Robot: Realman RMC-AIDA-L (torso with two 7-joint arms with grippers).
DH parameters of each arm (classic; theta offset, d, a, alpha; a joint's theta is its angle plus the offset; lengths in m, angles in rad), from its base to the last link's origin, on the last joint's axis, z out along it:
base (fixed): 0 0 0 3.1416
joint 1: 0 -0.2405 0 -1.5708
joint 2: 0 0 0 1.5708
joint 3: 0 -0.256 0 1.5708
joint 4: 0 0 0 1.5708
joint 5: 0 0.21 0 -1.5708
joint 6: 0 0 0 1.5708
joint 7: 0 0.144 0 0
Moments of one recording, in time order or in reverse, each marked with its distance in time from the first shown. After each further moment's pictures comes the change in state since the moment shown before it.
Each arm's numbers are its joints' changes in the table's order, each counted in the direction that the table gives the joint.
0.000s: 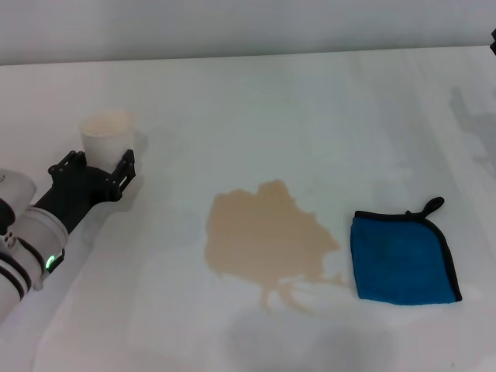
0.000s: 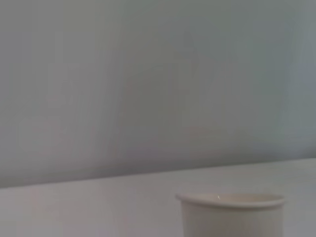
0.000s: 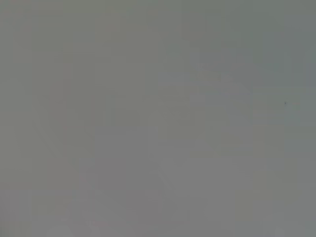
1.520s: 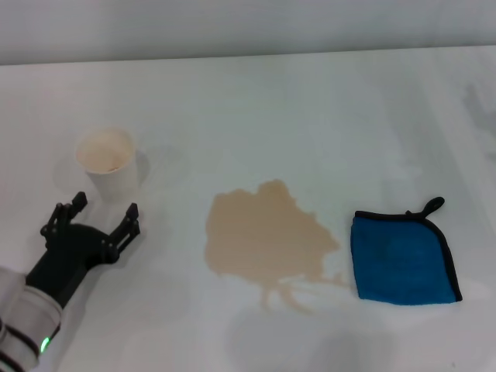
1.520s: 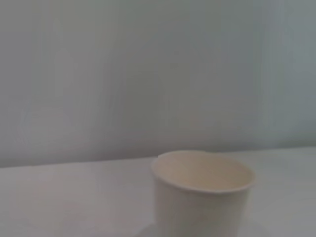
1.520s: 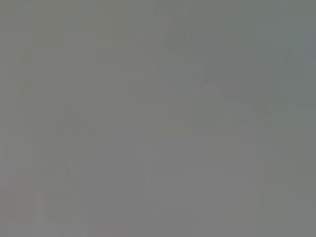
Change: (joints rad) left arm -0.235 -0.004 -0.026 0.125 0.020 0.175 0.179; right arm 0.022 0.006 -0.006 -0.055 0.002 -0.003 0.018
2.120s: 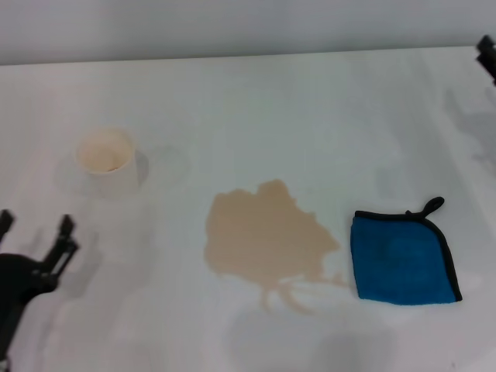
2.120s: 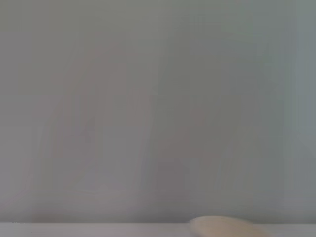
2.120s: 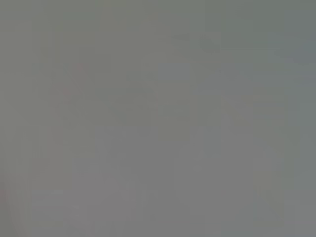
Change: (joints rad) left arm -0.209 -0.006 0.002 0.017 -0.009 0.349 0.033; right arm -0.001 0.005 0.175 -0.053 -0.005 -0.143 0.118
